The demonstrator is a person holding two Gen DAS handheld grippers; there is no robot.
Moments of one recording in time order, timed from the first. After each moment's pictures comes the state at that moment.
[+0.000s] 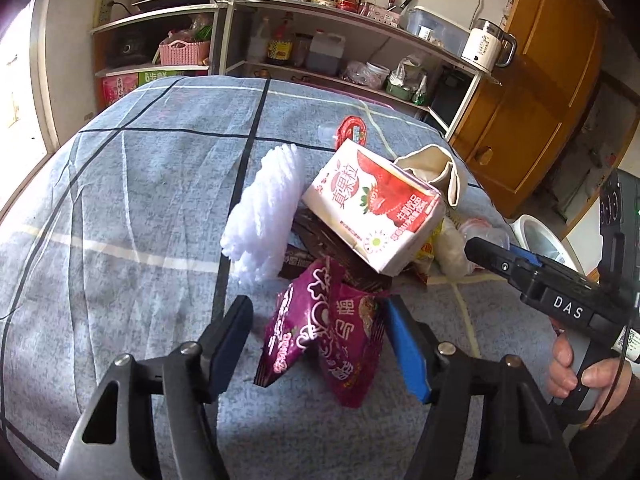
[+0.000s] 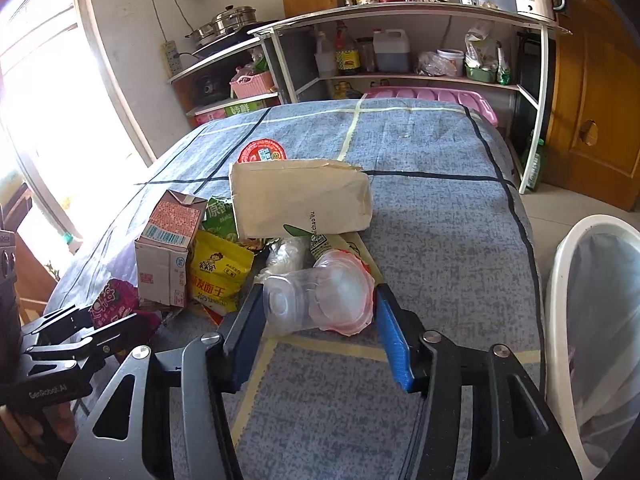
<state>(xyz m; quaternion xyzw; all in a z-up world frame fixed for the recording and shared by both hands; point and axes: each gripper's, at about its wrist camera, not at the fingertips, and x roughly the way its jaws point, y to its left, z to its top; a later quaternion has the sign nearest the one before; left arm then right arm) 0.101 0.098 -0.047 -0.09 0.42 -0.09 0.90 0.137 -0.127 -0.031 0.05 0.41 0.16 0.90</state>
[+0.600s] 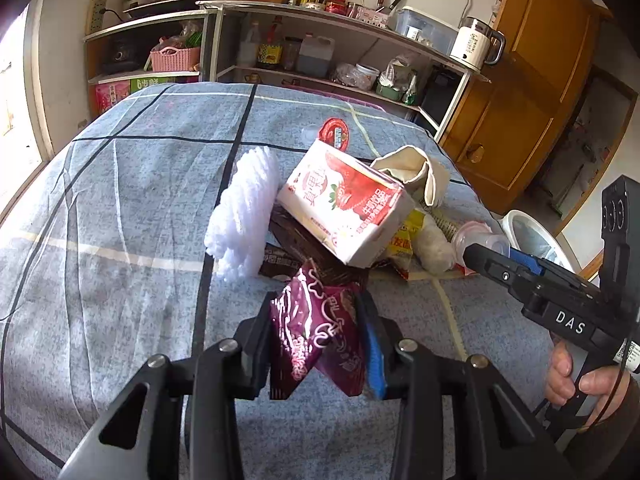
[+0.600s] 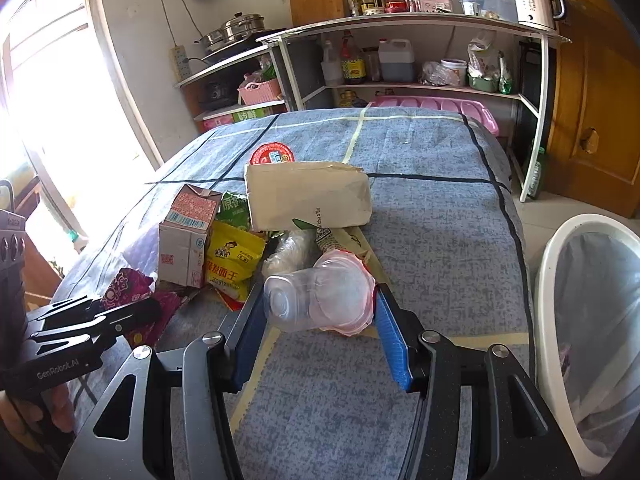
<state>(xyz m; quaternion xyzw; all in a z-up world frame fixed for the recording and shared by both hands) 0.088 0.085 -0.040 -0.08 0.41 -0.11 0.90 0.113 -0.133 -0.023 0.04 0.39 0.17 0.90</state>
